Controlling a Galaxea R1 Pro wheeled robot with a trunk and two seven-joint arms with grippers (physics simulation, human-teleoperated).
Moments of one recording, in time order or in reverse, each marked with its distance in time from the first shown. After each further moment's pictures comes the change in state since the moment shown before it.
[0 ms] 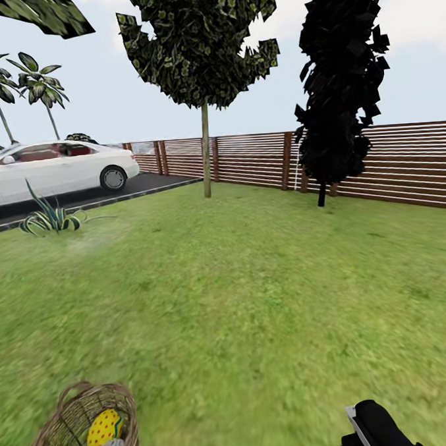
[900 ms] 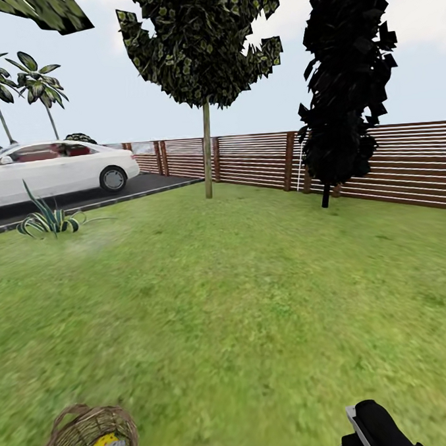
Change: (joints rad) left arm 0.000 -0.004 -0.009 0.009 -0.001 -0.002 0.005; right arm 0.000 0.000 0.000 0.000 0.000 0.001 -0.001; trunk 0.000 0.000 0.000
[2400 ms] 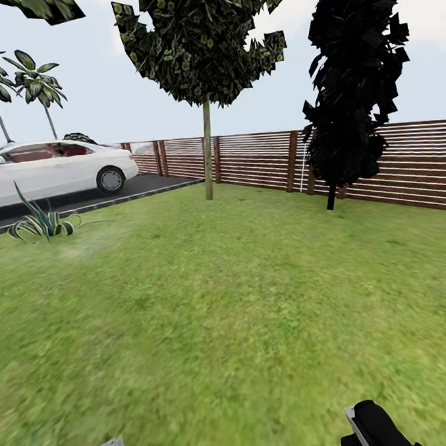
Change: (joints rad) left arm 0.000 0.005 0.010 -0.008 0.003 0.000 -0.006; right arm 0.000 0.002 0.009 0.003 0.002 0.000 0.000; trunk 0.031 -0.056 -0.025
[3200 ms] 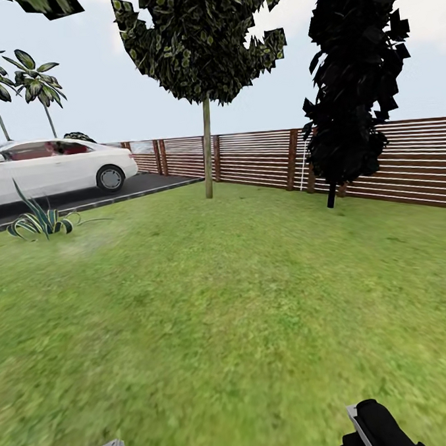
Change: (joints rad) left arm 0.000 -0.003 -0.004 0.005 0.000 0.000 0.001; right arm 0.000 -0.007 -0.009 -0.006 -0.003 -0.003 0.002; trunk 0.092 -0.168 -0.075
